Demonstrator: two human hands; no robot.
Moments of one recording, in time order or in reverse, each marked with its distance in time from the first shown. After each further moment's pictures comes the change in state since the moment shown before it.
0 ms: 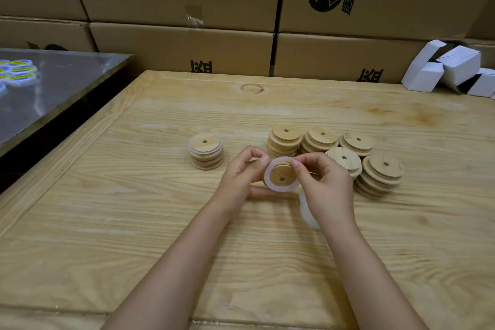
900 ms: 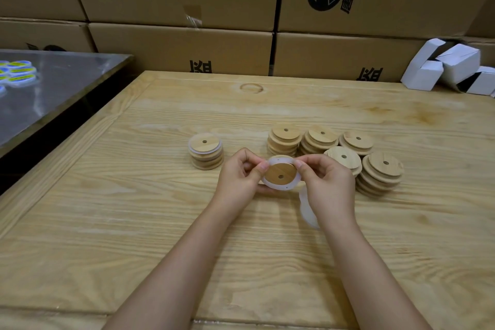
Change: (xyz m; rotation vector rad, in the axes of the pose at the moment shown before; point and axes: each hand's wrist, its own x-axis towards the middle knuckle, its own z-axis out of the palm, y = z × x) left_hand 0.003 -0.005 0.006 0.138 0.231 0.018; right_hand 0.003 0.006 0.001 0.045 0.034 0.052
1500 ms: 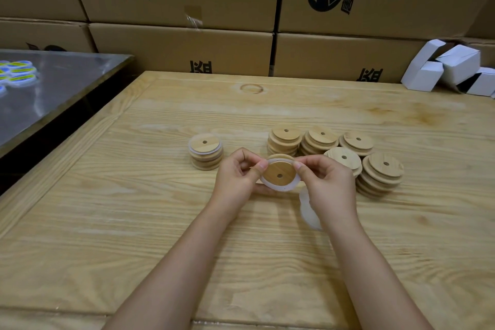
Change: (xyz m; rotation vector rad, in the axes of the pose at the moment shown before) left_hand 0.000 0.002 -0.003 -0.034 0.018 0.021; right_hand 0.002 -0.002 -0.003 0.000 -0.063 0.014
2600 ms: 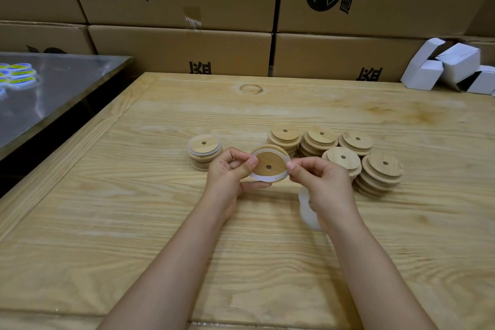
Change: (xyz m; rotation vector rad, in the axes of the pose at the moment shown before) left_hand 0.005 -0.003 -0.011 -0.281 -0.015 -0.086; right_hand -0.001 -0.007 -0.001 0.203 -0.109 0.129
